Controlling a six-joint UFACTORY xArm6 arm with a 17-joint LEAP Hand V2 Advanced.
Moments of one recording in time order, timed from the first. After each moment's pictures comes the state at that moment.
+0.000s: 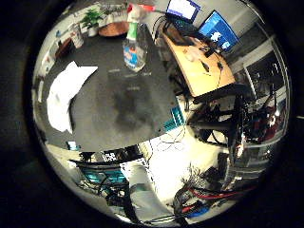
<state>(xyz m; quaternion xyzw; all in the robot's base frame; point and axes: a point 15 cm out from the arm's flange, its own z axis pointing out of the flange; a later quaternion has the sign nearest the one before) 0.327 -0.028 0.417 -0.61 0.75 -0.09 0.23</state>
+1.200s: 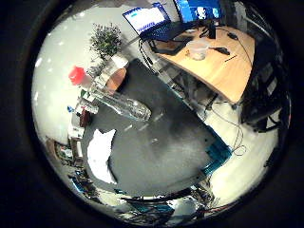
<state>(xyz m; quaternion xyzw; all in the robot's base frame) 0.393 -0.192 0.397 -0.42 0.73 -0.04 0.54</state>
